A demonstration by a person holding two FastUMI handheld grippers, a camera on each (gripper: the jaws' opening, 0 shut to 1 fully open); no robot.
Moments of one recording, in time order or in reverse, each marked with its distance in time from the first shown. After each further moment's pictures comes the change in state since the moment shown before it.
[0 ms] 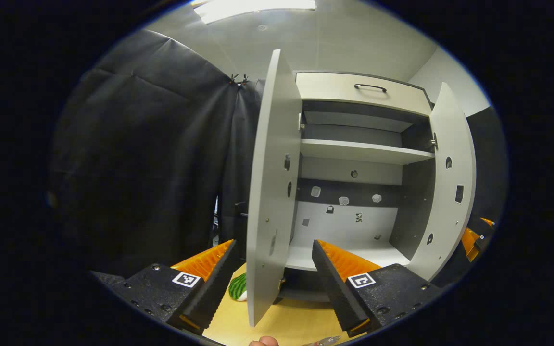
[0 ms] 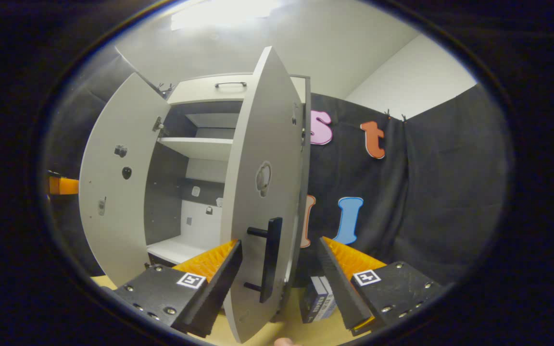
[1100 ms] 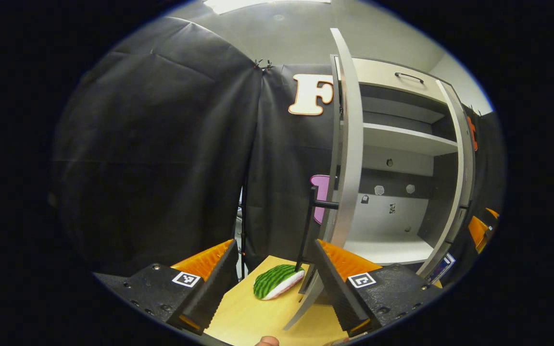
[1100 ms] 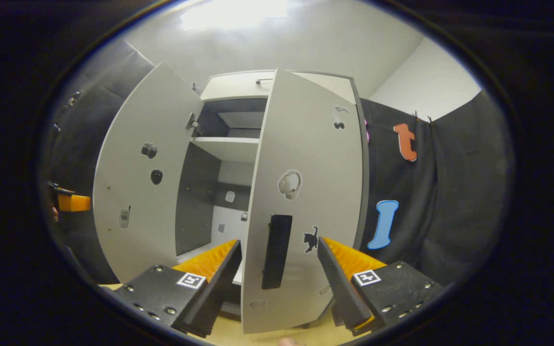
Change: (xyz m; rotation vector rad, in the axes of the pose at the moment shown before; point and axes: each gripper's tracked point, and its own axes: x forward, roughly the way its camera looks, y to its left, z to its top) left arm 0.048 0.083 -0.033 -0.017 0.066 0.060; right arm 0.025 0.110 0.001 0.008 -0.013 0.087
